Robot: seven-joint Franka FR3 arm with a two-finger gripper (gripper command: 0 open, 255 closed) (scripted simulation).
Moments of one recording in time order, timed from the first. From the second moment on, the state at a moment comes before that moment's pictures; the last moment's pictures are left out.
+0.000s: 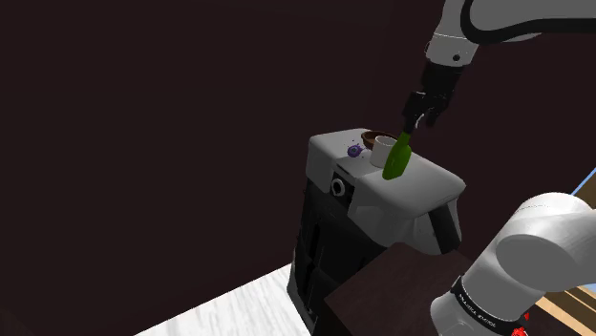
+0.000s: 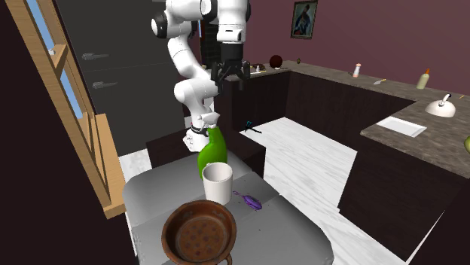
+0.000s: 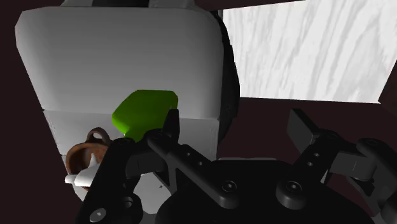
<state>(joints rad) -0.02 -0.82 -0.06 -2.45 -0.11 1.67 0.03</state>
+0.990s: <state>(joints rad) -0.04 -0.35 -0.24 -2.31 -0.16 1.96 -0.16</state>
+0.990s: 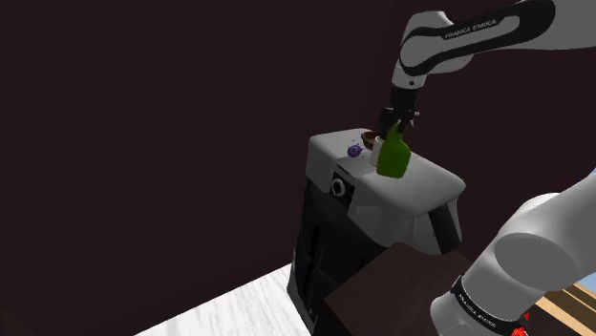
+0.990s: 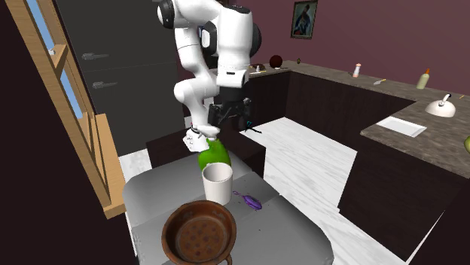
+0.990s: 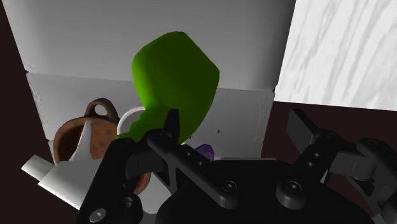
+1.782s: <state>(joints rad) -0.06 -0.01 -0.31 -2.13 -0.09 2.10 -0.29</state>
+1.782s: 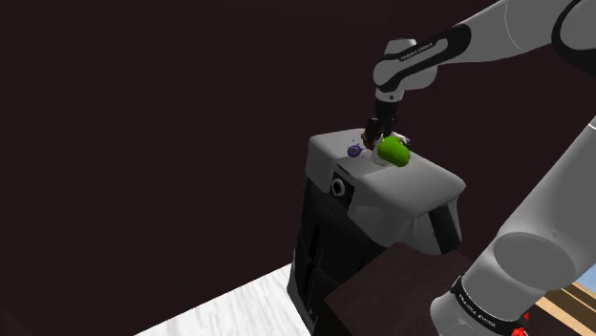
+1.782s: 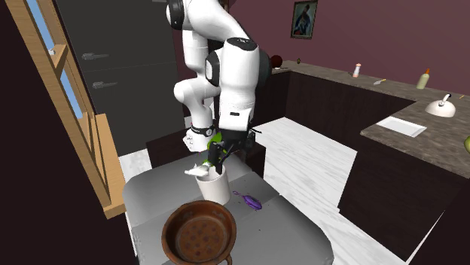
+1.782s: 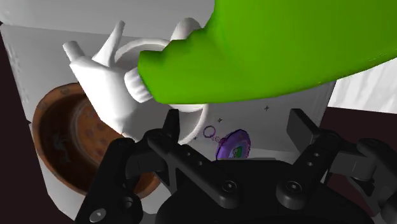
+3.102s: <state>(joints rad) -0.06 0.02 -0.32 -2.18 -0.09 2.16 -0.31</state>
